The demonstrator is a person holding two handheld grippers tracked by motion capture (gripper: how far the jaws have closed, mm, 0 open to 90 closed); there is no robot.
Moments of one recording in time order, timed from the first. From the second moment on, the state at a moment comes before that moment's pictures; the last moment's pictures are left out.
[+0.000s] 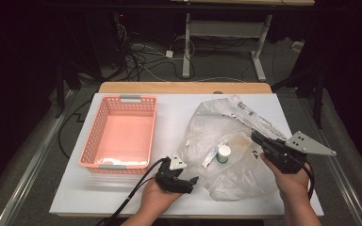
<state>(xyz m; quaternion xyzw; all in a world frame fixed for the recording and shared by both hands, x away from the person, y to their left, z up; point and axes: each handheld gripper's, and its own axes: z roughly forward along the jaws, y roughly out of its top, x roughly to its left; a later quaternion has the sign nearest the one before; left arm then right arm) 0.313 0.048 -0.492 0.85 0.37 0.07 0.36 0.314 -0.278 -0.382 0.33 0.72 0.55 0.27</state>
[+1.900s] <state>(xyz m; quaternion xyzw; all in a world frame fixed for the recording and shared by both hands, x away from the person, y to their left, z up) 0.290 0.067 -0.489 0.76 0.33 0.16 0.53 0.299 -0.252 -0.398 0.31 0.74 0.54 0.26</state>
